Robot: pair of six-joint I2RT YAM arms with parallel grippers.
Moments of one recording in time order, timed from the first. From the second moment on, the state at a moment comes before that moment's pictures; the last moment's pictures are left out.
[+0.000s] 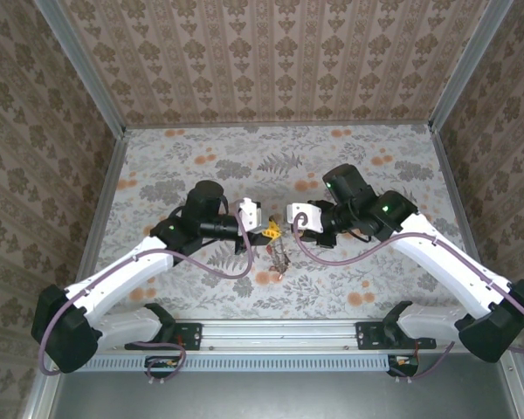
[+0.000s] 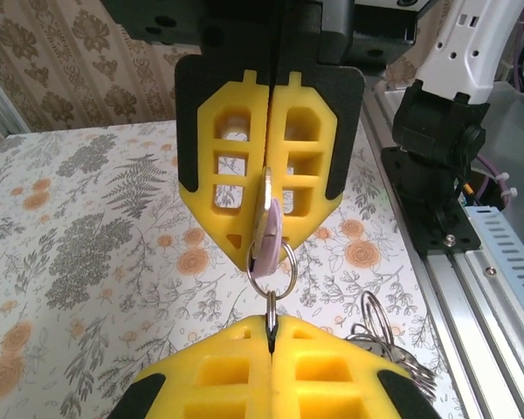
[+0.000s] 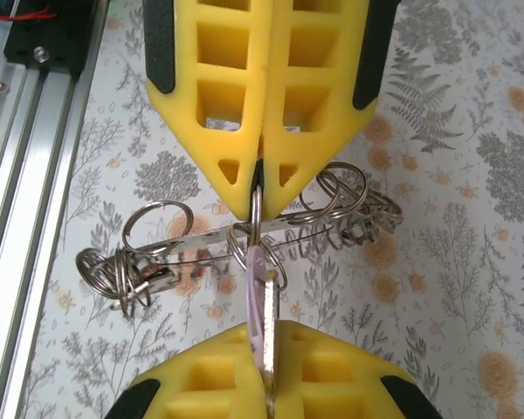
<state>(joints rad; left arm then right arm) -0.75 1.13 0.83 -0.15 0.80 0.45 0.64 1.21 1.22 -0.89 -0.43 -0.84</state>
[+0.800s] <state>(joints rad) -0.42 0.88 0.63 -0.03 0.43 0.10 0.85 1.32 1.41 -1.01 0.40 -1.48</state>
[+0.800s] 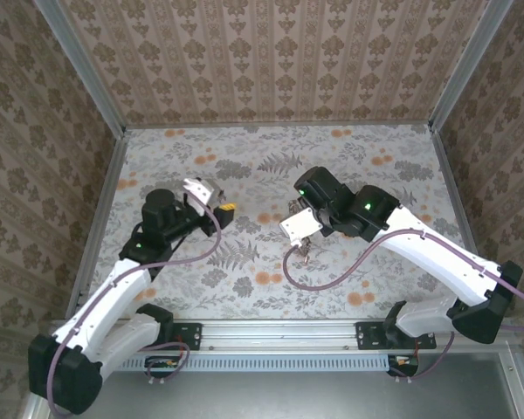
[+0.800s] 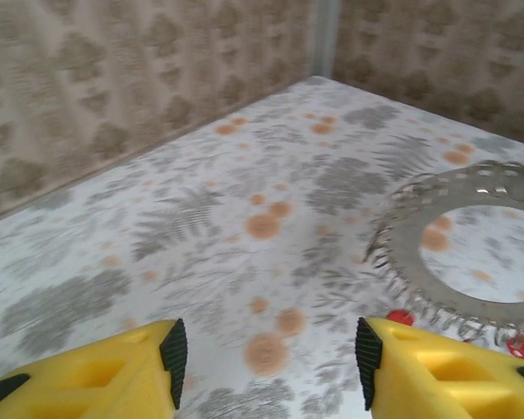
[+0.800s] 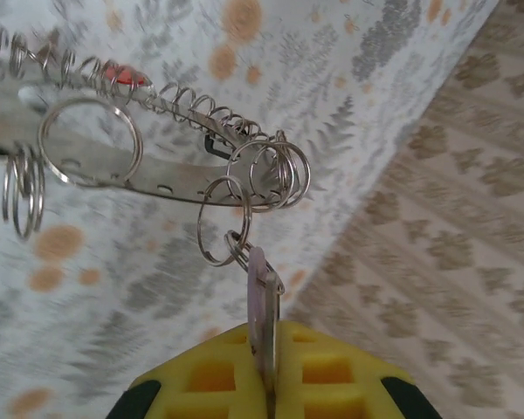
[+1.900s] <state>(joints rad) 0.06 0.78 0.63 -0.42 0.13 -0.26 0.93 1.85 1.89 -0.75 0.30 -1.25</state>
